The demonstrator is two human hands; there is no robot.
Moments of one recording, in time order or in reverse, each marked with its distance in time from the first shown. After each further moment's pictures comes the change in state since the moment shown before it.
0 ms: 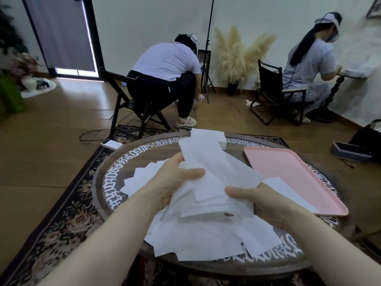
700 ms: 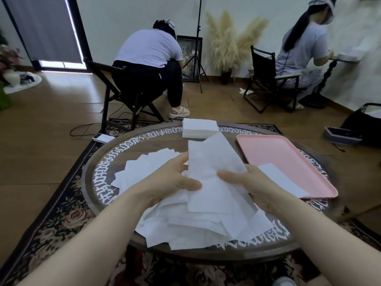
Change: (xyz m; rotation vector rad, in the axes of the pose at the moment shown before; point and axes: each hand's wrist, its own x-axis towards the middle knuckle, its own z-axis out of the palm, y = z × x) left_hand -0.003 -0.011 0.000 0.317 -0.291 0.030; right_hand 0.005 0.003 -0.004 -0.081 0.215 -0.013
